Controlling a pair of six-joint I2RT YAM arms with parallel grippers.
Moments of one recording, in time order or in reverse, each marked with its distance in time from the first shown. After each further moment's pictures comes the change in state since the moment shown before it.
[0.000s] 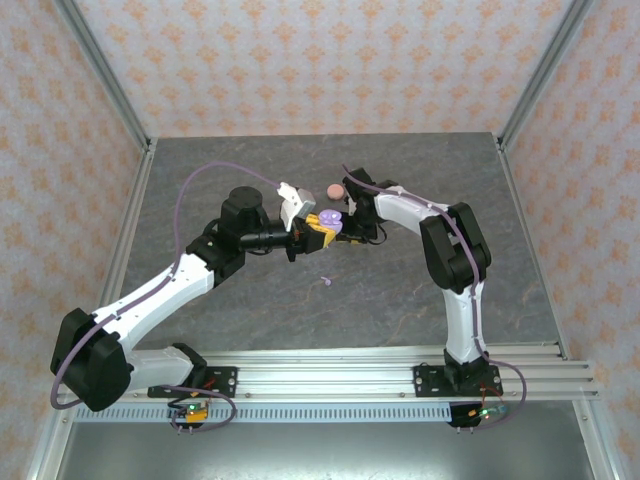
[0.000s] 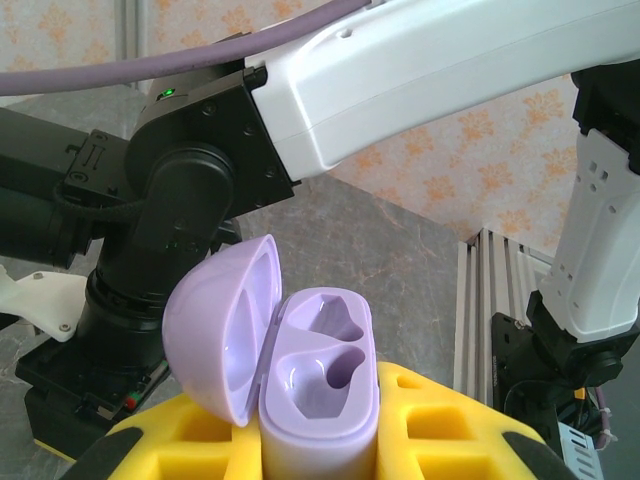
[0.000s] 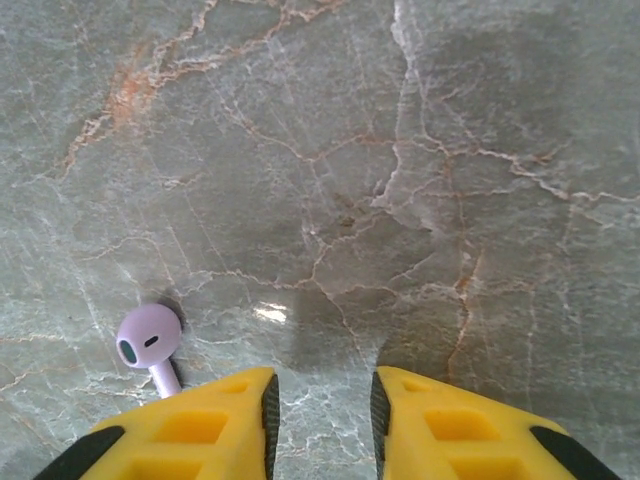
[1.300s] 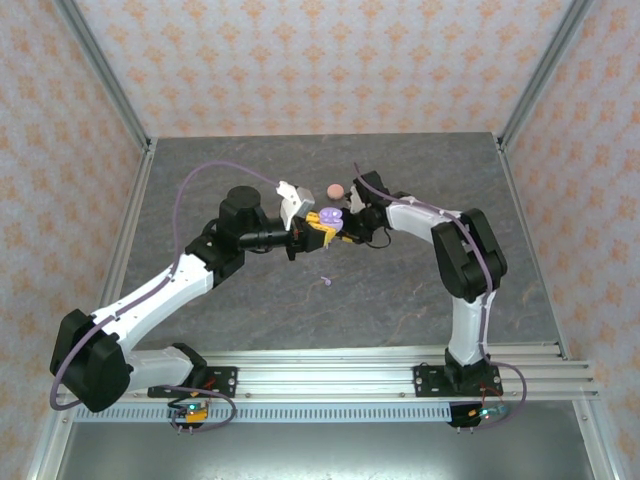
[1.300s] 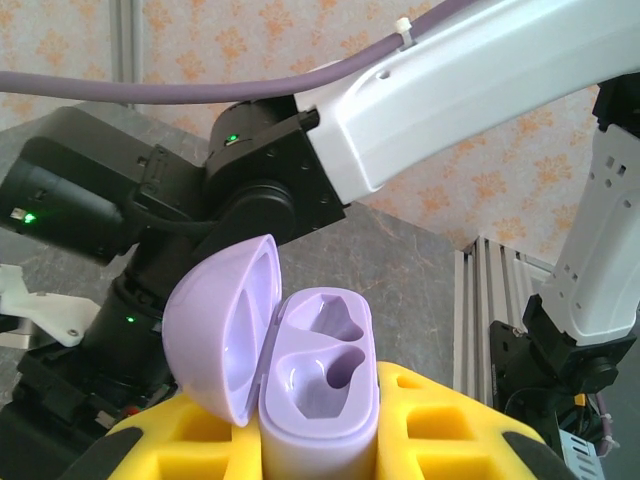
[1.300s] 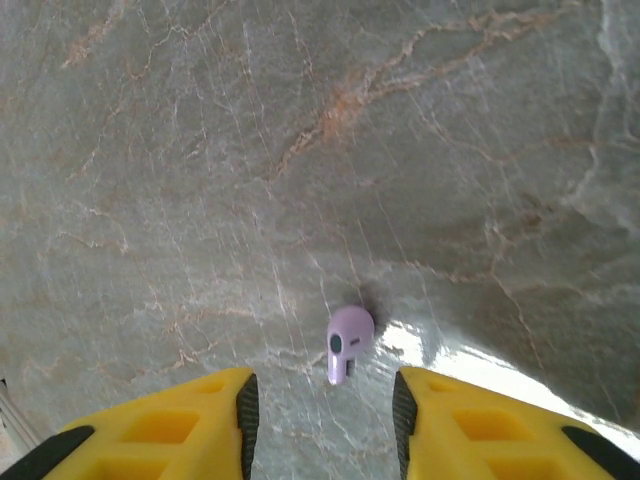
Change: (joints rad) left arm 0.000 -0.006 0.000 0.030 0.008 0.001; right arm -0.024 -0.102 -0.188 0.323 -0.239 0.134
